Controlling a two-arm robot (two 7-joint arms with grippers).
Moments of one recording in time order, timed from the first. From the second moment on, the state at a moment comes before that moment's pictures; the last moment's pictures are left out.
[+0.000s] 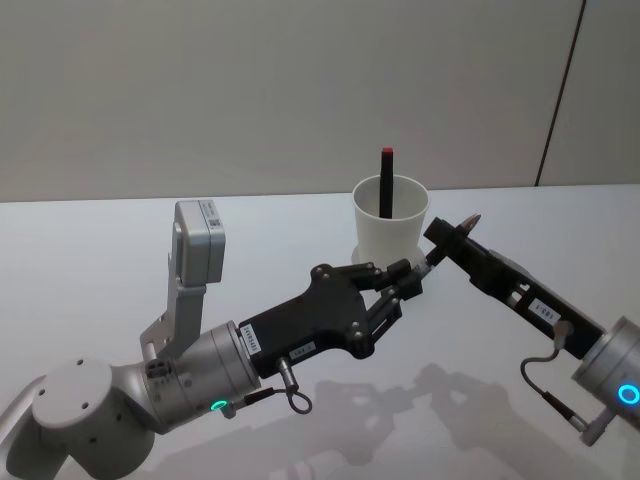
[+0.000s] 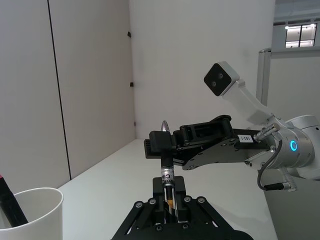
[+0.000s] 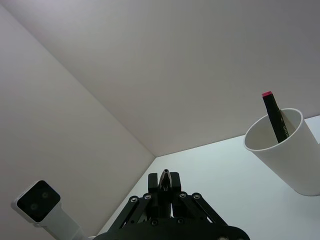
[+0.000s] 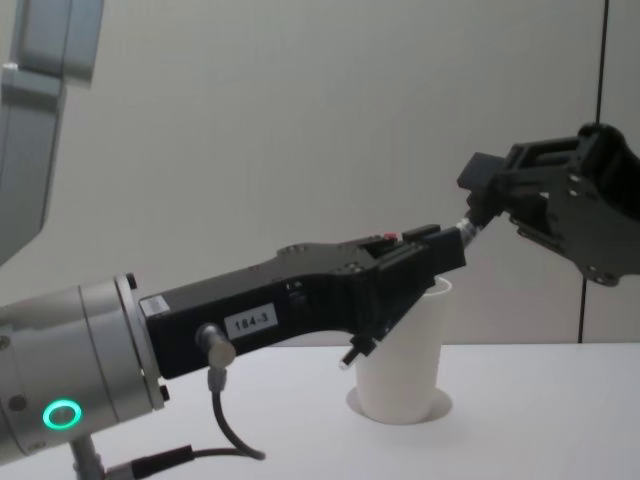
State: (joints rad) left arm -0.16 0.33 0.33 -1.61 -0.53 -0.01 -0.84; right arm -0.04 0.42 -0.28 -1.92 1.17 0.26 0.27
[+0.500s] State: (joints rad) left arm -0.16 0.33 0.33 -1.61 -0.53 -0.01 -0.84; right arm -0.04 0.42 -0.28 -1.92 1.16 0.26 0.27
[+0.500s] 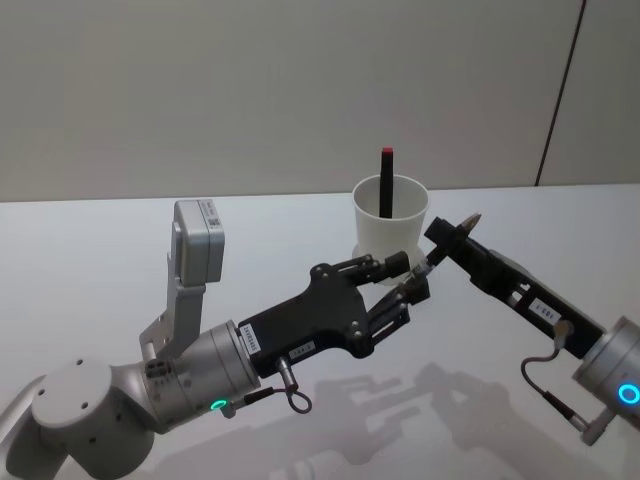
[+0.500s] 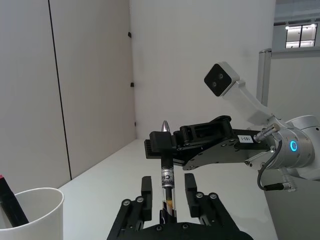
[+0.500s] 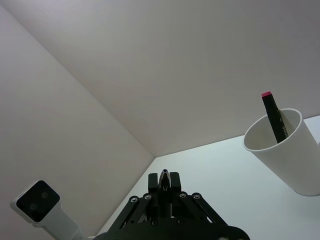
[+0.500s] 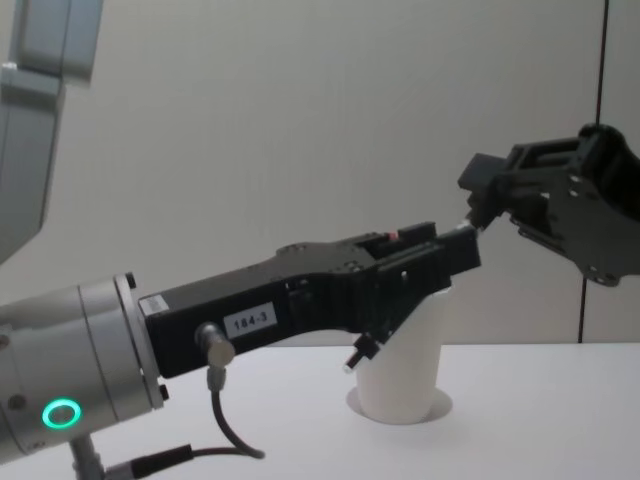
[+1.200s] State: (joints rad) left arm -0.16 0.33 0.33 -1.61 -0.53 -0.01 -0.84; right arm -0.04 0.42 -0.28 -1.92 1.16 0.25 0.27
